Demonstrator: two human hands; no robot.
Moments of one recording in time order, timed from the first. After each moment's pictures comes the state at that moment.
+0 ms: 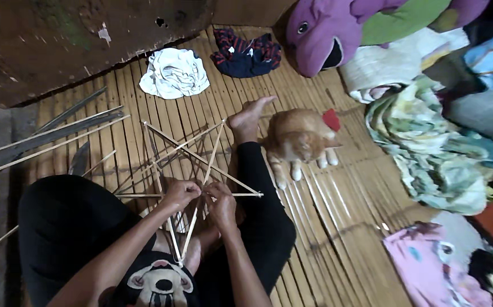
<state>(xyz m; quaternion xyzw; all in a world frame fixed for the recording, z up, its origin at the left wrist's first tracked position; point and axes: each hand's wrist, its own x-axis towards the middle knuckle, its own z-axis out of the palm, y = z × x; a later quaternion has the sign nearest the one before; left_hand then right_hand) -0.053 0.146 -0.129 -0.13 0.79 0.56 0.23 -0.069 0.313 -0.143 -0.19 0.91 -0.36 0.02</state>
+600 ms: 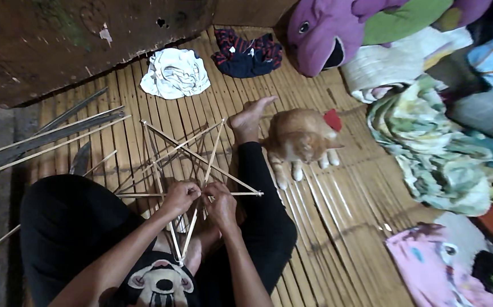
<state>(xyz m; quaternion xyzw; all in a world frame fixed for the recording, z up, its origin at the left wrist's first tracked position) -0.046 0.150 -0.123 -0.11 0.83 0.51 0.20 -0.070 0.311 -0.136 -0.21 0.92 -0.32 0.05</state>
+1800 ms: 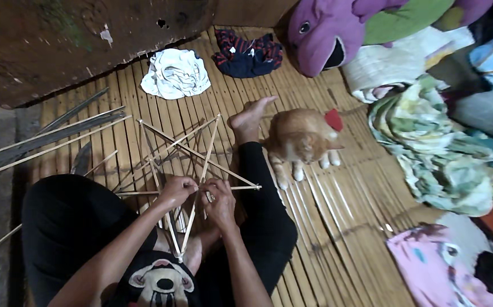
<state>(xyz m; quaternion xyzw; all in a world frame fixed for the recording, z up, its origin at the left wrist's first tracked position) -0.056 0.136 -0.123 -0.15 0.78 0.56 0.23 -0.072 0.309 -0.152 -0.25 0.90 -0.34 -0.06</state>
